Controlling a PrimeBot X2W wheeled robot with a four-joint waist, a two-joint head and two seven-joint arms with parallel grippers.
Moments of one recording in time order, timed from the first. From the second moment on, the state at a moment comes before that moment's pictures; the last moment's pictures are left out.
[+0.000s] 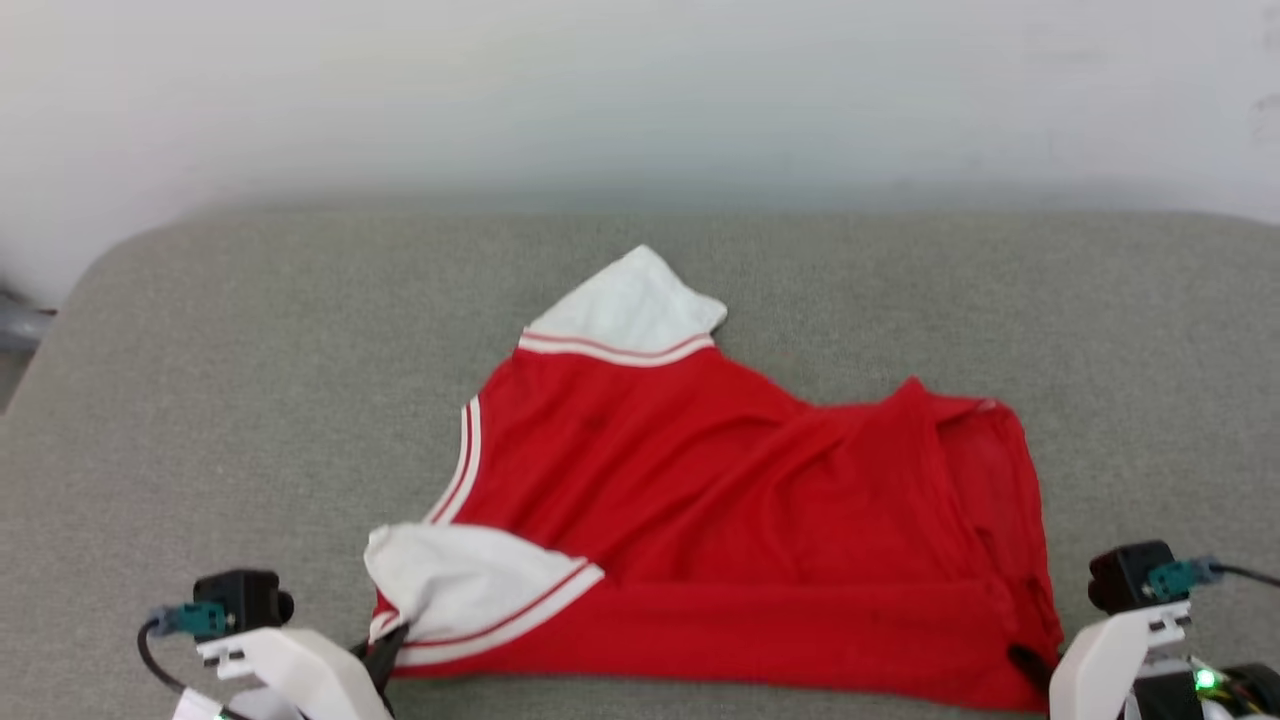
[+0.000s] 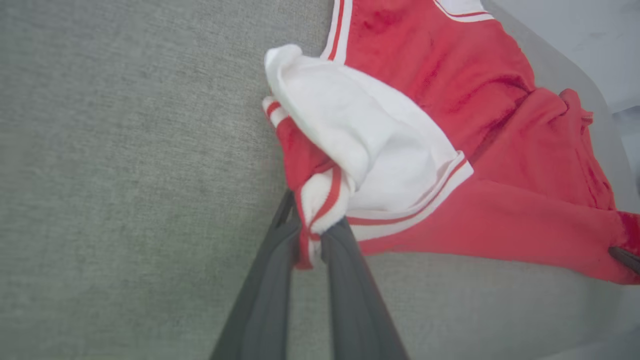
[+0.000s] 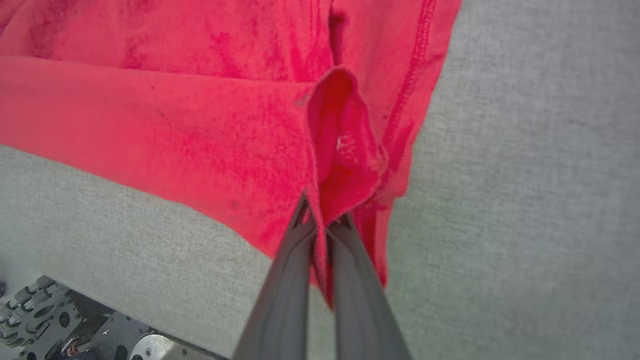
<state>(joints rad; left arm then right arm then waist) 0.00 0.44 -0.29 0.05 -0.89 0.17 0.32 -0.03 -0.33 0.13 0.16 0.46 0.13 0.59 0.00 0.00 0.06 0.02</state>
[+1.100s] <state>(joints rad) 0.00 0.38 -0.30 0.11 -0.75 0.15 0.02 0.19 -0.14 -0.09 -0.05 0.27 0.13 0.10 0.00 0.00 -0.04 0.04</state>
